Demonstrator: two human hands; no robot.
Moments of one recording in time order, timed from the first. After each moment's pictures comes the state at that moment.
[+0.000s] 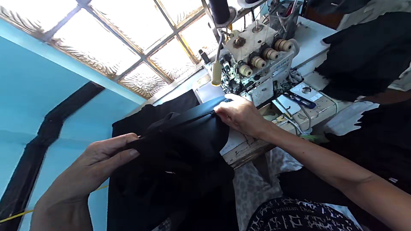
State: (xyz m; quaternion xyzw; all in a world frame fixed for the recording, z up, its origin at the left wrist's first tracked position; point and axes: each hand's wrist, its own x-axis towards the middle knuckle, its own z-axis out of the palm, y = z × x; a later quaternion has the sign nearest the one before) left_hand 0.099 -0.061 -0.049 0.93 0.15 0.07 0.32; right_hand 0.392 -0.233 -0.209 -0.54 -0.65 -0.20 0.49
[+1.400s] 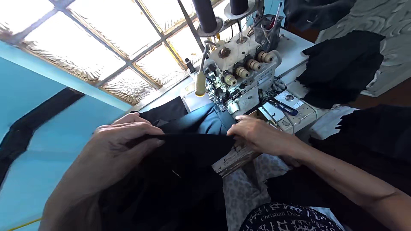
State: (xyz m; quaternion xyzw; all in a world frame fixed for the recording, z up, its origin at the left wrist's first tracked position) left_hand 0.180 -0.093 -0.049 0.98 0.01 0.13 0.16; right_hand 0.419 -0.313 -0.207 -0.56 -0.74 0.00 0.38
